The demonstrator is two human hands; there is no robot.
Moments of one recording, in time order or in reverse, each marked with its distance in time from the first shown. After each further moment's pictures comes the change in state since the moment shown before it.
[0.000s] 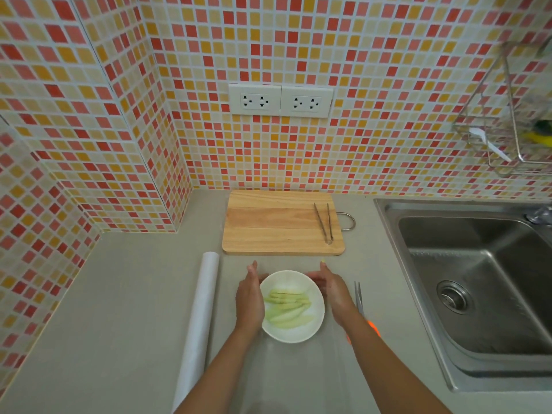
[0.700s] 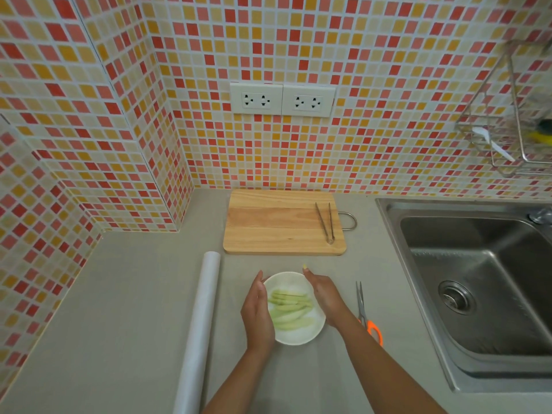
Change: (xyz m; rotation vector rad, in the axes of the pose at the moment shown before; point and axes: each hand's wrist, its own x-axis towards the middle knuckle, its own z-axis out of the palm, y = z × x) left_hand -0.033 -0.019 0.011 -0.209 0.133 0.160; right_hand 0.000 0.004 0.018 -0.057 -0.078 0.018
